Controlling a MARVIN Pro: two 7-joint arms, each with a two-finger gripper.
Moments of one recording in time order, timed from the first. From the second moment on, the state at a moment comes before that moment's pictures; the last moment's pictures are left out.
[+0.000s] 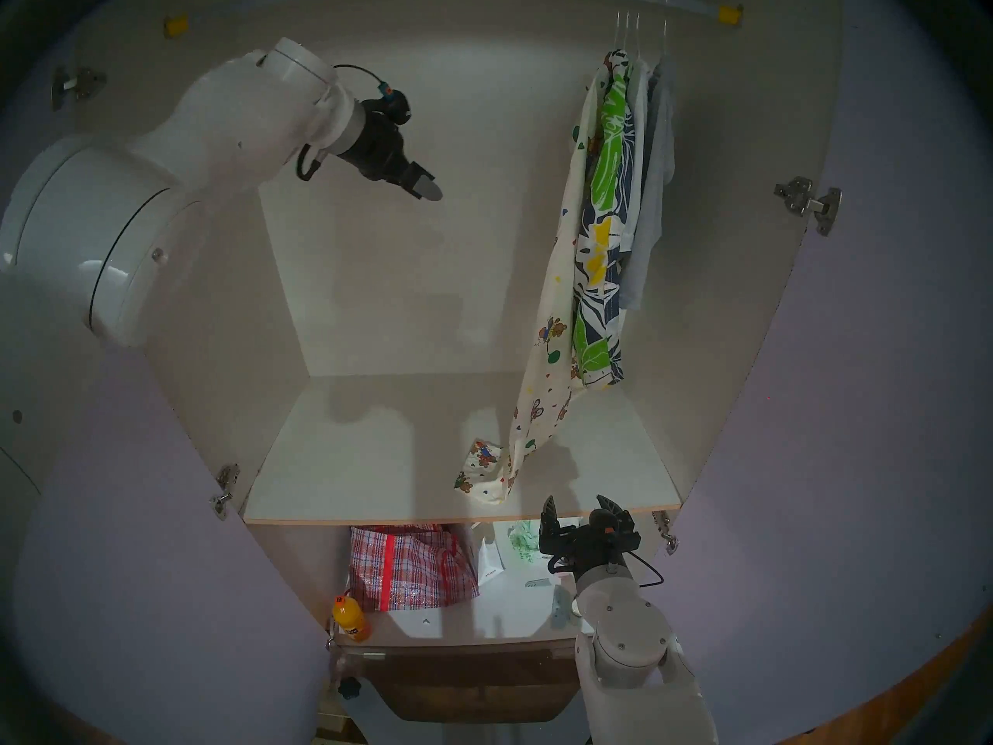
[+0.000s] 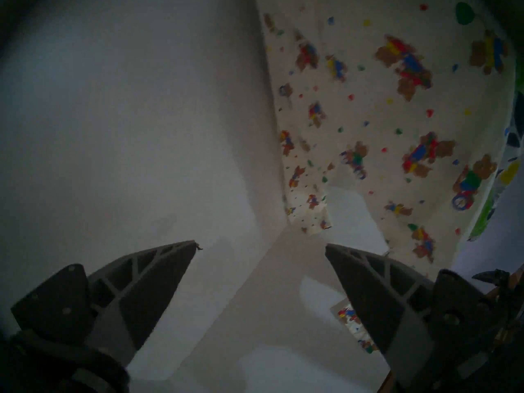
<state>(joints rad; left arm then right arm) -0.24 -1.45 -0.82 -0.12 -0.01 0.46 -0.98 -1.90 -1.57 1.53 -1.71 0.01 0.00 -0.01</state>
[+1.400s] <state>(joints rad) 0.01 -1.26 -0.96 -0.09 -0.07 0.27 -0.90 -1.89 -1.57 1.53 -1.69 0.01 0.00 -0.01</state>
